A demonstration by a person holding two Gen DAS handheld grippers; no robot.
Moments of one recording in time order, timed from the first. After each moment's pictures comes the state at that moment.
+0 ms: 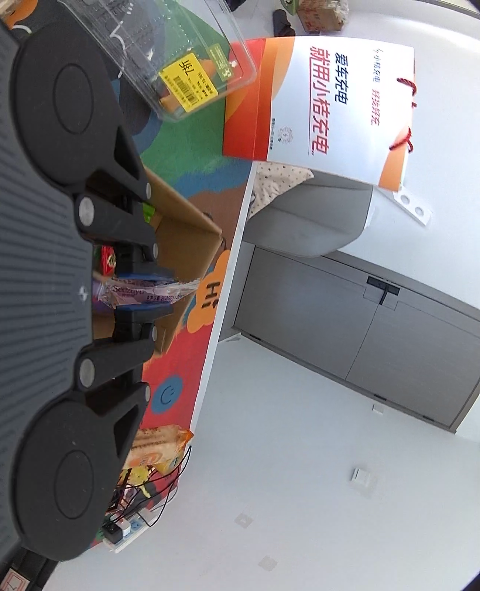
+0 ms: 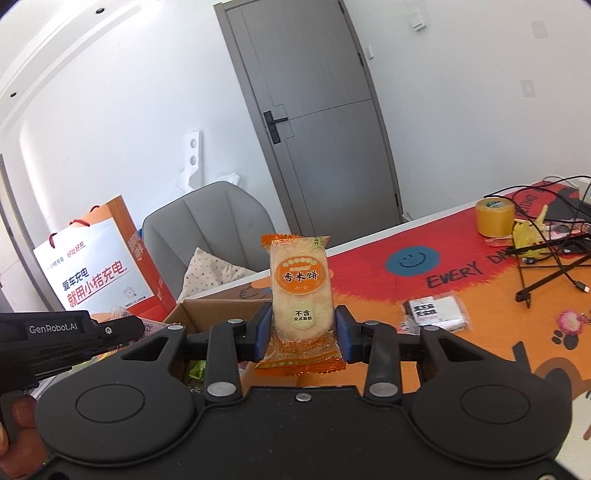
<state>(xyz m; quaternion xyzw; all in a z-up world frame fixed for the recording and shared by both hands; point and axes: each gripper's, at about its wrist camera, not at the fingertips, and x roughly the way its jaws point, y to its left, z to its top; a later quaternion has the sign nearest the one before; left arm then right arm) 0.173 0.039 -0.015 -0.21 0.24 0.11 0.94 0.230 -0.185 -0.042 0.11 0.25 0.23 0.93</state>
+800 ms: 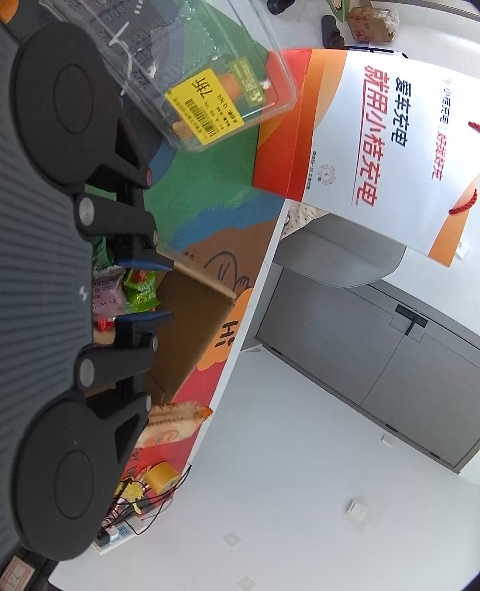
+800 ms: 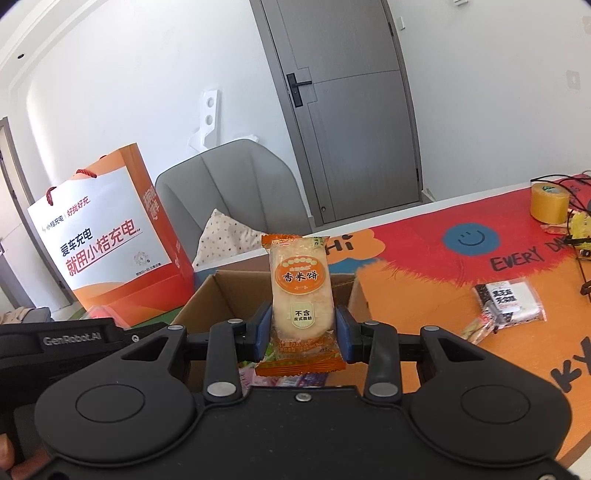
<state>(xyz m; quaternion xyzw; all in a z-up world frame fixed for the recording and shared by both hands) 0.186 0.111 -0.046 -0.27 0.28 0.11 0.92 0.250 -0.097 -0.055 0.07 0.30 0.25 0.92</state>
